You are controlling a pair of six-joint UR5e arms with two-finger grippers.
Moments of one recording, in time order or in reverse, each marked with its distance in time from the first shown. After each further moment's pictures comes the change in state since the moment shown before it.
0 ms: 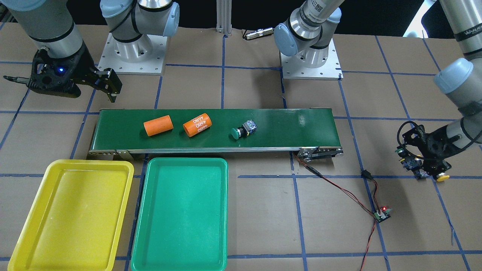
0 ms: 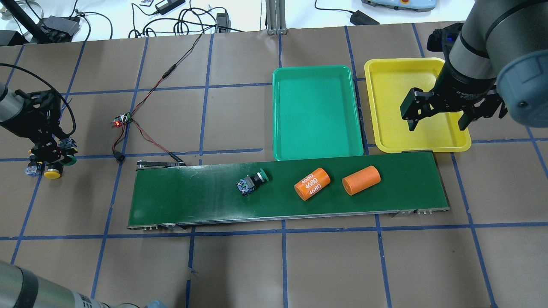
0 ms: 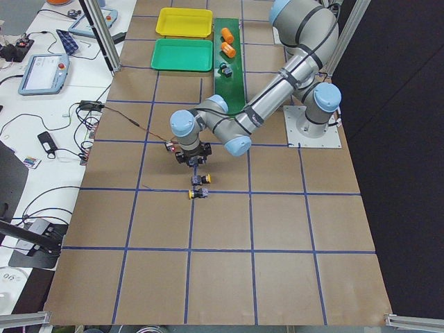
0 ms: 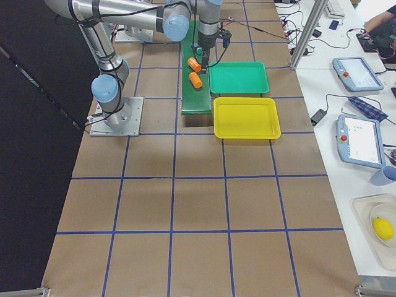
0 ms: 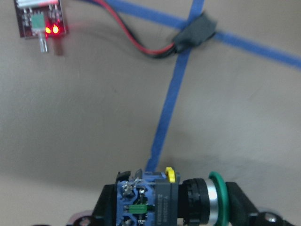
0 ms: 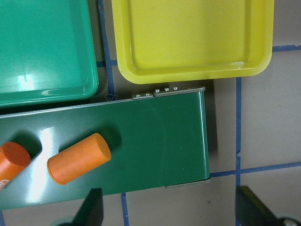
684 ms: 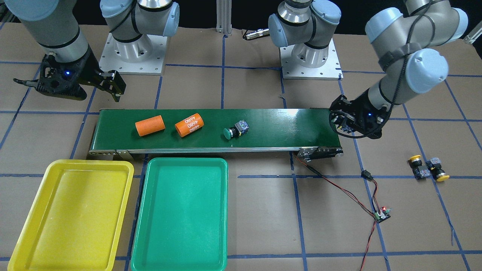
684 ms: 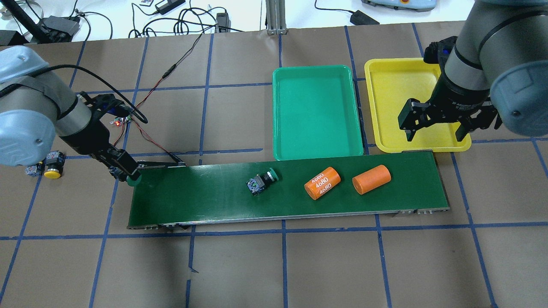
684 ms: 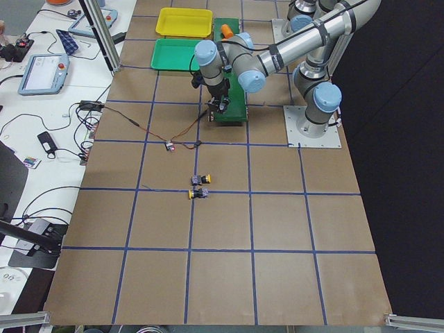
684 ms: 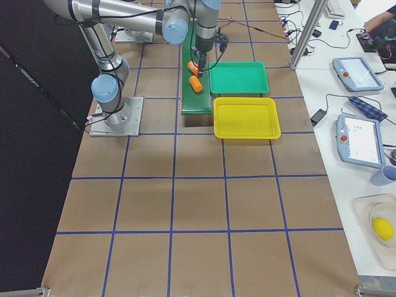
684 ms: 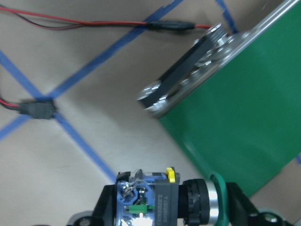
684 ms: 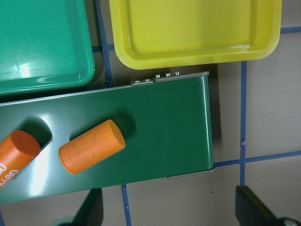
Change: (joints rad) left arm -0.321 0.278 -0.235 -0.084 -0.005 -1.012; right arm 0.001 -0.004 0.042 0.007 -0.002 0.052
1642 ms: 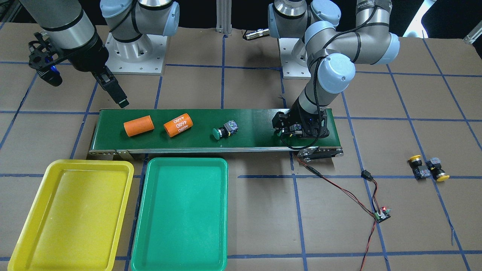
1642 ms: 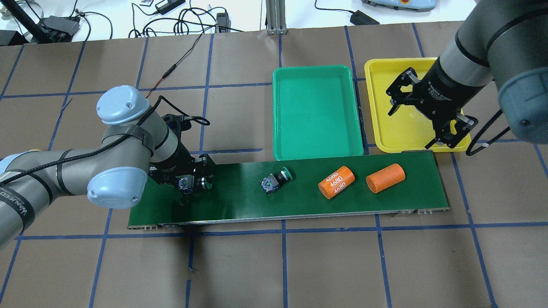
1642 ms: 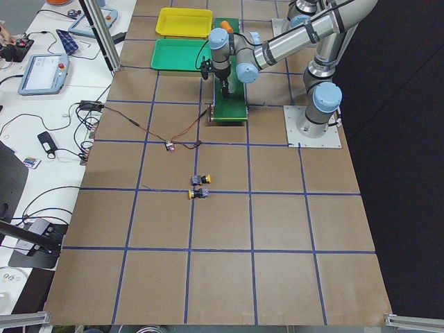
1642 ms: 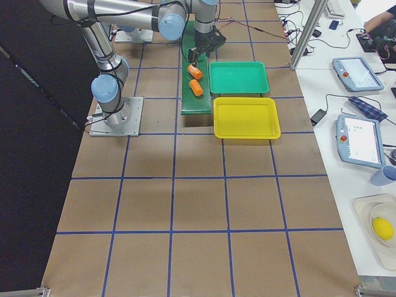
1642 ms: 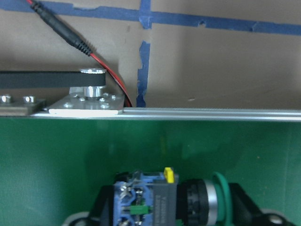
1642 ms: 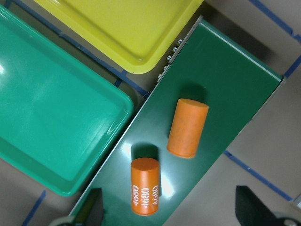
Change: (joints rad) left arm -0.251 -0.037 -0.171 0.351 -0.074 -0.737; right arm 0.014 -0.045 -0.007 -0.040 0.200 0.835
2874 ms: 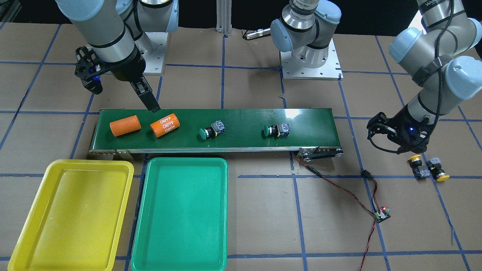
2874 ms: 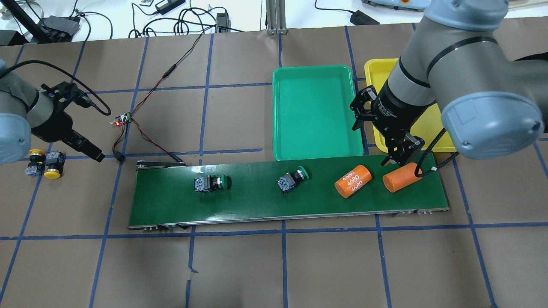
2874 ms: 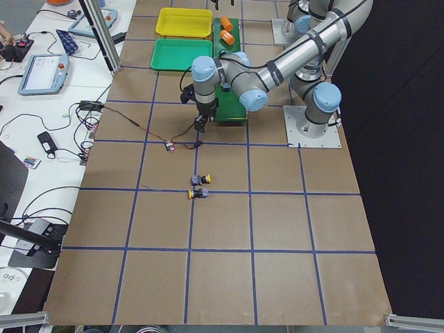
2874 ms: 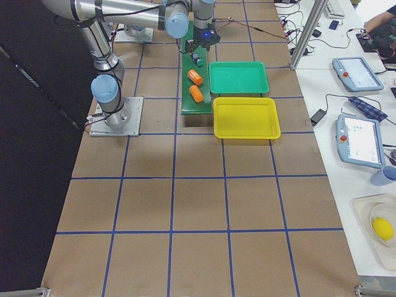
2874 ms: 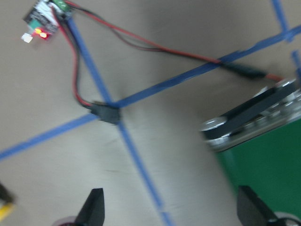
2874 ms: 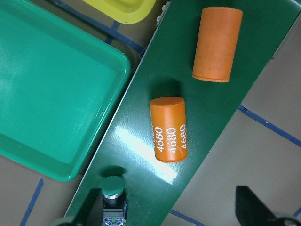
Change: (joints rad) left arm 0.489 -0.092 0.228 -0.063 0.108 1.234; right arm 0.139 0.054 0.042 -0.032 0.013 0.232
